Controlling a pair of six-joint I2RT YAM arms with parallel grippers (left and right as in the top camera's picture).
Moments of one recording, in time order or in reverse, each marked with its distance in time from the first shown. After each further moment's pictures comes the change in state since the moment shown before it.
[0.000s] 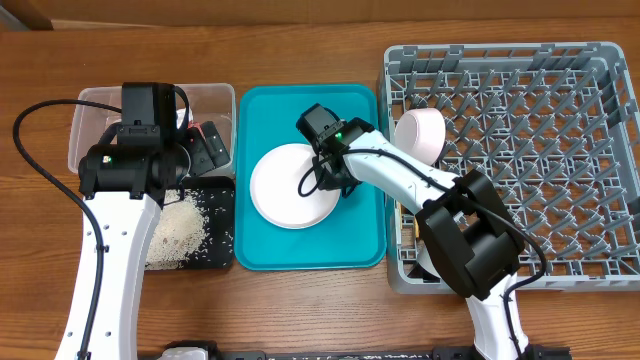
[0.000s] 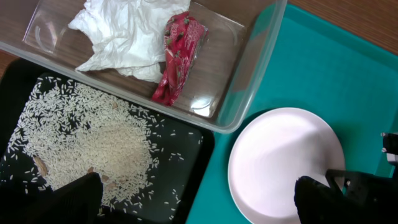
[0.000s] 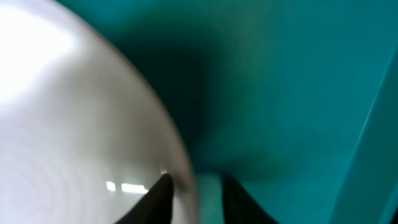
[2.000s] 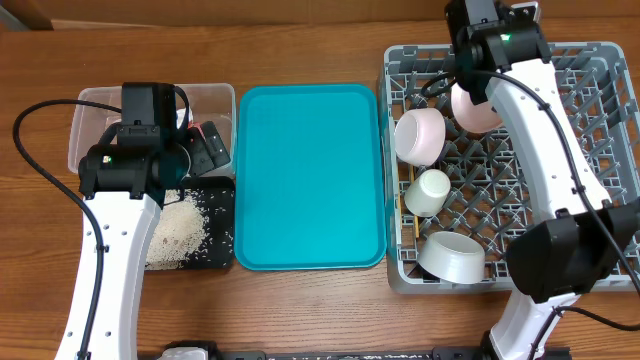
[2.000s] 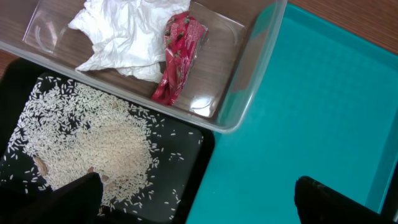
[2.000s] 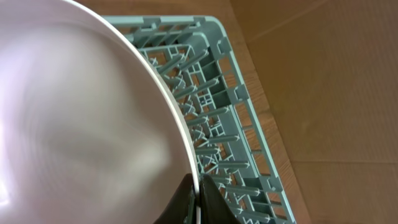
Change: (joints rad) left arm 0.000 0.000 0.000 0.000 0.000 0.000; right arm -0.465 -0.198 0.391 -0.459 0.760 -0.145
